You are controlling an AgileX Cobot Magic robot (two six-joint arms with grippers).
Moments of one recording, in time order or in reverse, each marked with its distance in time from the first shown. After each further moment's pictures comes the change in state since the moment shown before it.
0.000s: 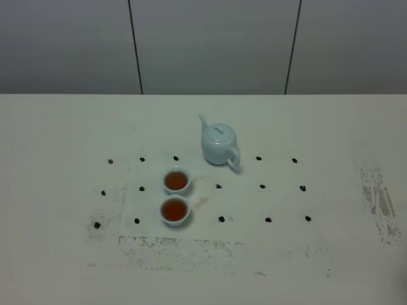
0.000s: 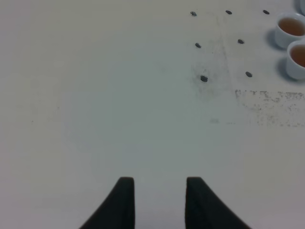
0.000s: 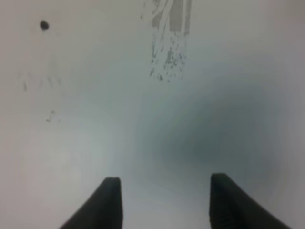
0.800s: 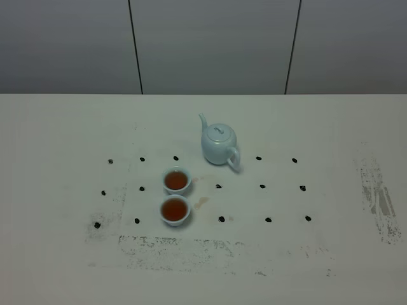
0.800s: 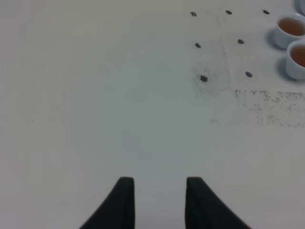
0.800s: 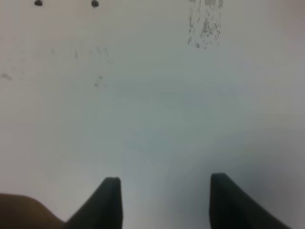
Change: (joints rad) left arm 0.000 0.000 0.000 0.000 0.000 0.000; right arm 0.000 -0.534 0.226 0.098 0.119 0.000
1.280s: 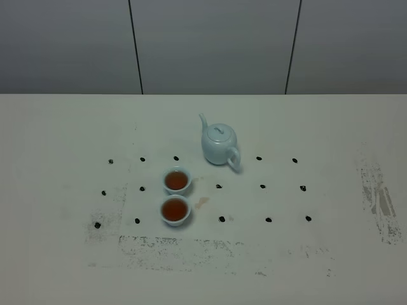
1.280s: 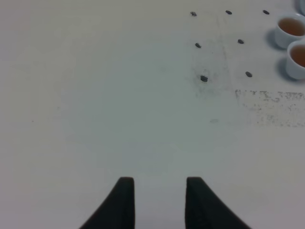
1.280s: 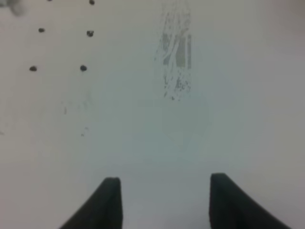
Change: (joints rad) left arm 0.000 0.000 0.000 0.000 0.000 0.000; right arm -0.075 -0.264 0.028 -0.006 -0.014 0.000
